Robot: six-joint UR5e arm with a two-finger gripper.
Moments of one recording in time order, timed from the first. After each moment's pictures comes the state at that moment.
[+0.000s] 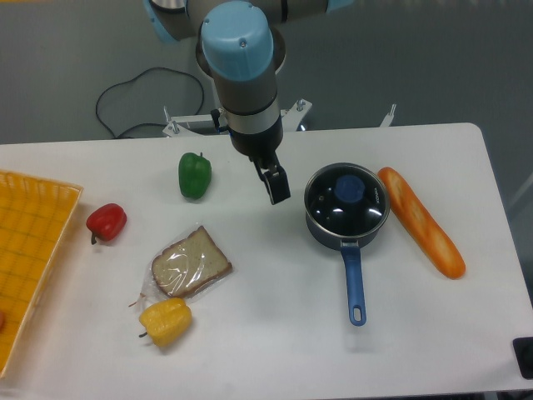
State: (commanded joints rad) arm 2.38 -1.69 -1.57 -1.38 1.62 1.50
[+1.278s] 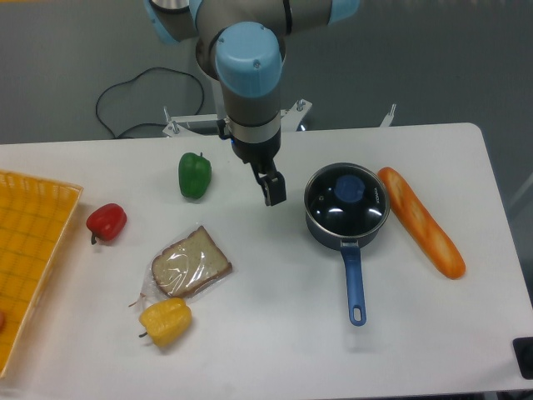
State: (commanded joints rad) arm 2.46 -1.69 -1.68 -1.35 1.58 1.48
